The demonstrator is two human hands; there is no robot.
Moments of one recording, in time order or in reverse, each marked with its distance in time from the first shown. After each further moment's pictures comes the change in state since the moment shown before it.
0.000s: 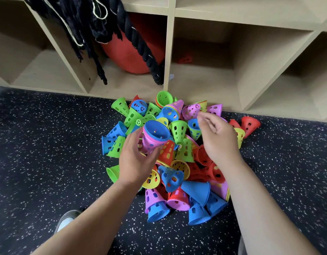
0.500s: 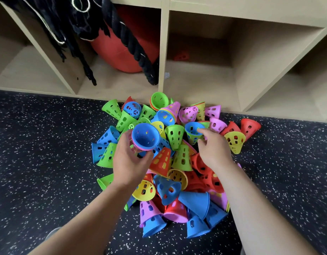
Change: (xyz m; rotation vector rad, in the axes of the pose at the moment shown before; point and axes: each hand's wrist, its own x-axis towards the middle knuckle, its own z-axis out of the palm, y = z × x) left_hand 0.028 -0.010 0.018 0.042 0.009 -0.111; right_hand 0.045 0.068 0.012 -0.613 -0.092 0.026
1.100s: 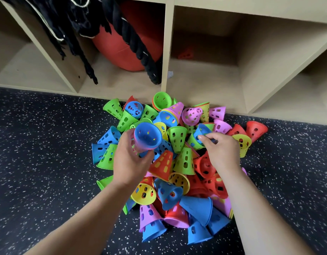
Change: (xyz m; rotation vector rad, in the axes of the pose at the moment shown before) left_hand 0.012 -0.006 0.004 0.028 -0.014 -0.022; right_hand 0.007 0.006 0.002 0.230 0.164 0.051
